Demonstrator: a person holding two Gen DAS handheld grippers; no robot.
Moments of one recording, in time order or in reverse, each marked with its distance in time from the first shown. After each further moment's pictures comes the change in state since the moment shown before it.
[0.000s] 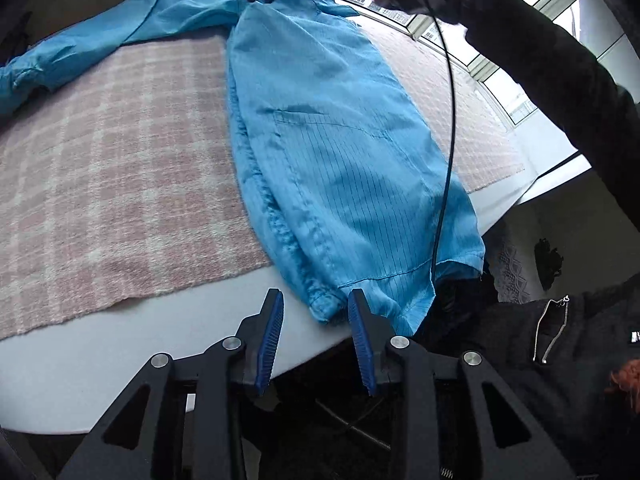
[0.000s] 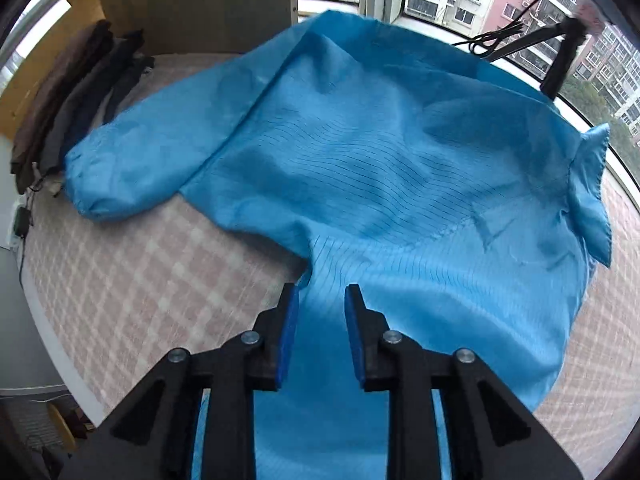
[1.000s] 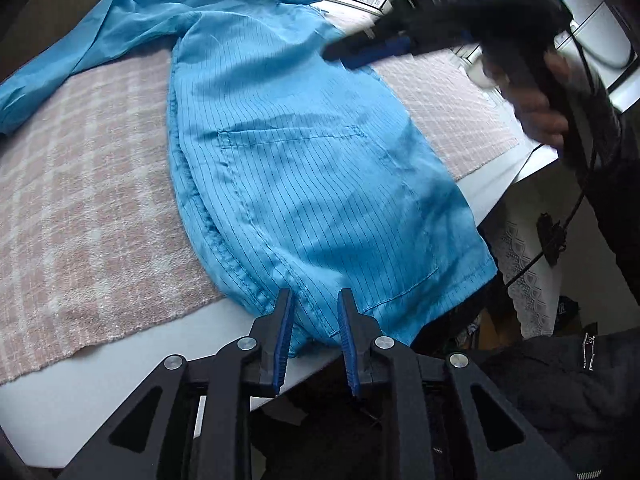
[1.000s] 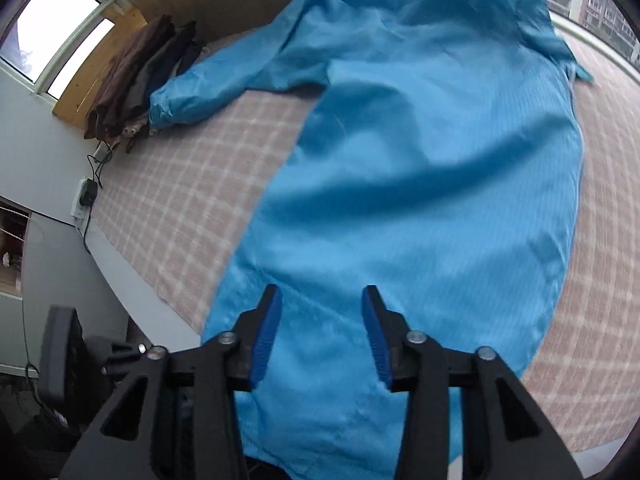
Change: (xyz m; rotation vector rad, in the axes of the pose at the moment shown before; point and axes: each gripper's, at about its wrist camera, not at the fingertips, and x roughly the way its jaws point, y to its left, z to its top) left arm 0.050 -0.046 0.028 0.104 0.034 0.009; right arm -0.041 0.014 -0.143 0.103 -0.026 0.146
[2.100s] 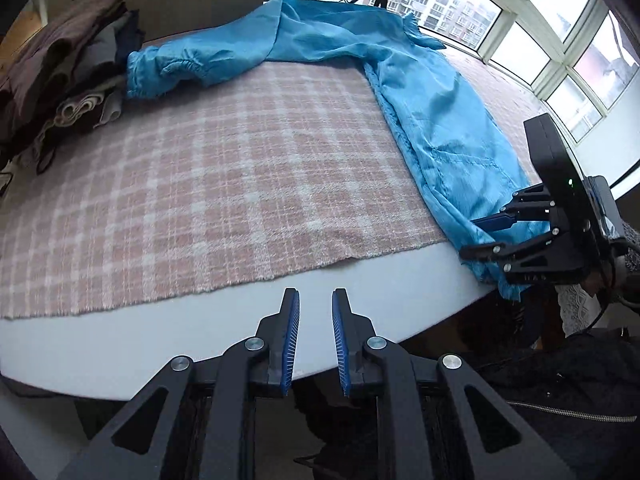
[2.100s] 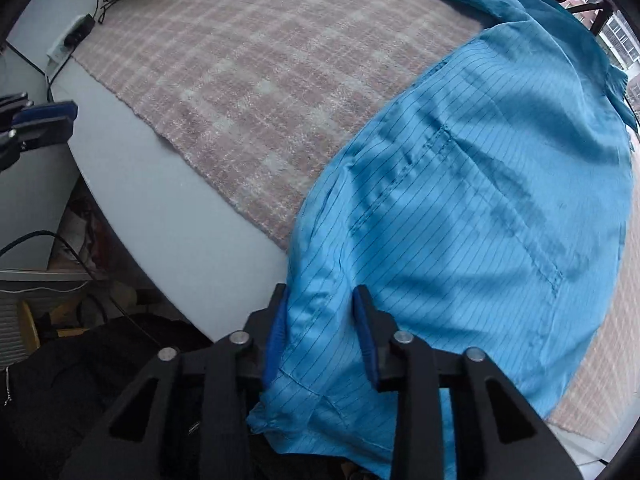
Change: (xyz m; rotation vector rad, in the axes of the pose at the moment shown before) left arm -0.111 0.121 -0.076 -0.190 -0.104 0.267; right arm 0.090 0.135 -0.124 -0.278 0.218 -0.163
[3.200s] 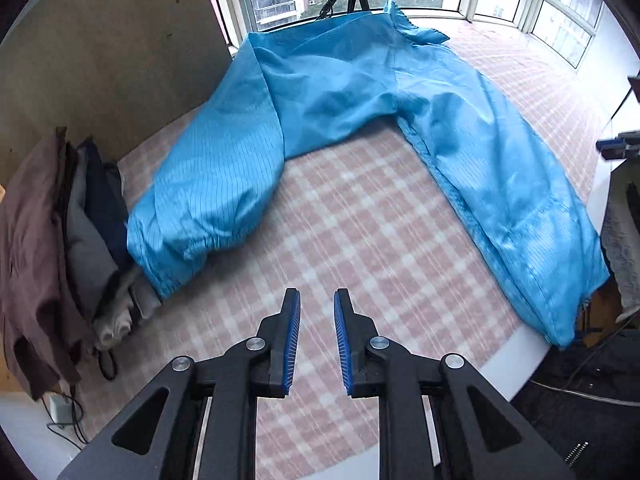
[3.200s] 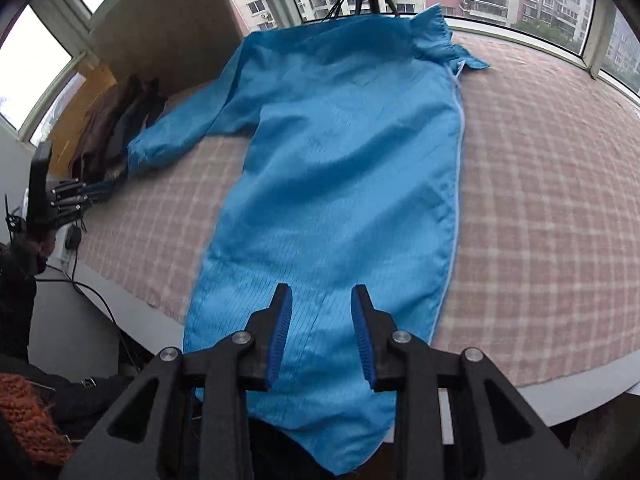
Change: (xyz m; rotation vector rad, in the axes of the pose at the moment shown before) left arm 0.005 0.023 0.179 0.356 0.055 0.100; right arm -0.126 -0.175 -0.055 0.473 -0.277 0.075
